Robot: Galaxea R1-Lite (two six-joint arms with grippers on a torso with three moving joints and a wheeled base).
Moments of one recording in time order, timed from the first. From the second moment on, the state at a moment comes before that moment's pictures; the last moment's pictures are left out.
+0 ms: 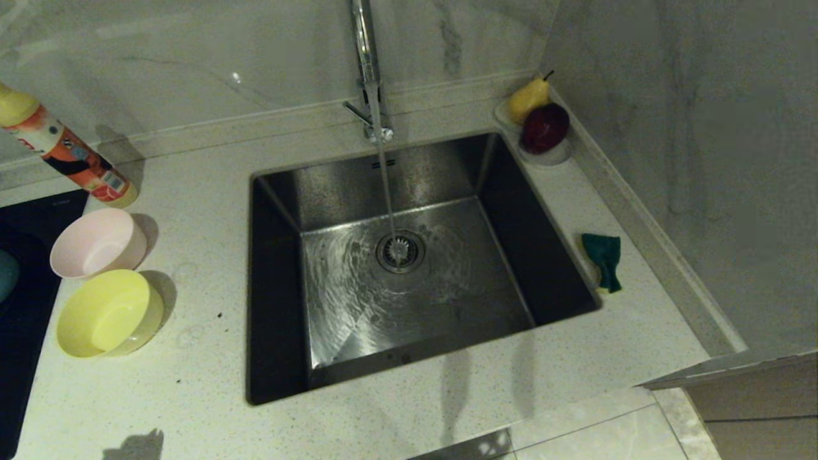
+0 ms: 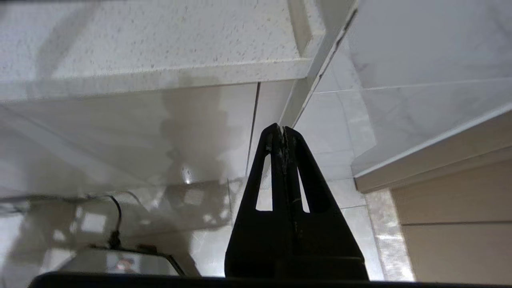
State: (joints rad) left arm -0.02 0.00 0.00 -0.12 0.02 -0.01; right arm 0.00 0.01 0.00 0.00 0.01 -0.08
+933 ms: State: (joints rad) left arm -0.02 0.00 0.00 -0.12 0.02 -0.01; right arm 0.00 0.00 0.00 0.00 0.00 0.01
